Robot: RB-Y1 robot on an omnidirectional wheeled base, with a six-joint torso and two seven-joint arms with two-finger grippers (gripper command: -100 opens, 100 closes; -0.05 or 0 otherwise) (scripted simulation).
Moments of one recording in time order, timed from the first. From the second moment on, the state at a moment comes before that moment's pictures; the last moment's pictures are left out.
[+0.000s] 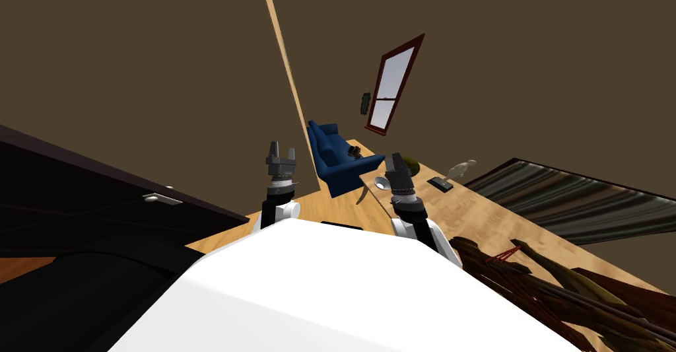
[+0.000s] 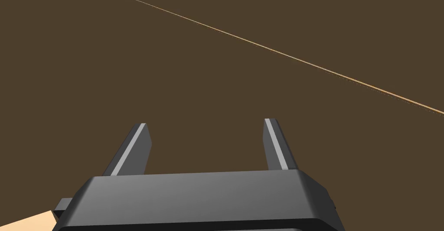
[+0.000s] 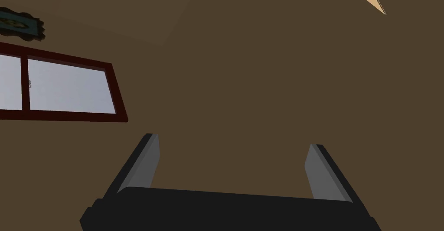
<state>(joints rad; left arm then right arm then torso) 0.48 0.00 -0.02 -2.32 0.05 -0.49 0.11 0.41 -0.24 0.15 -2.26 0.20 -0.46 0.01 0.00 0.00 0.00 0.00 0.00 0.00</state>
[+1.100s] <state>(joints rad) 0.48 0.00 -0.02 -2.32 0.05 -0.49 0.11 0.33 -0.49 0.26 -2.16 0.49 -0.39 0.03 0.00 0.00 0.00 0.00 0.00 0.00</state>
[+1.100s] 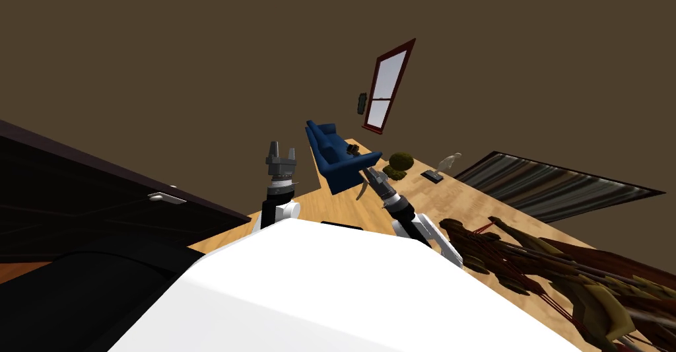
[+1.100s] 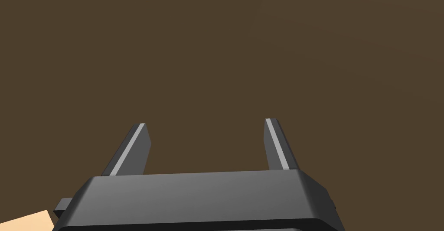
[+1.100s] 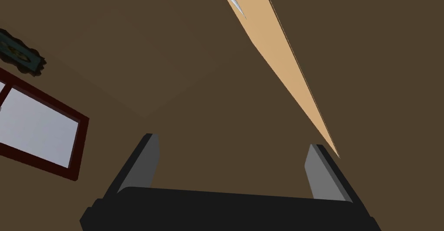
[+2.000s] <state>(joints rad) 0.48 0.00 -0.02 -2.32 0.05 -0.49 0.11 0.27 -0.66 0.37 -2.06 0.75 -0.34 0.06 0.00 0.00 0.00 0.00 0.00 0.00</state>
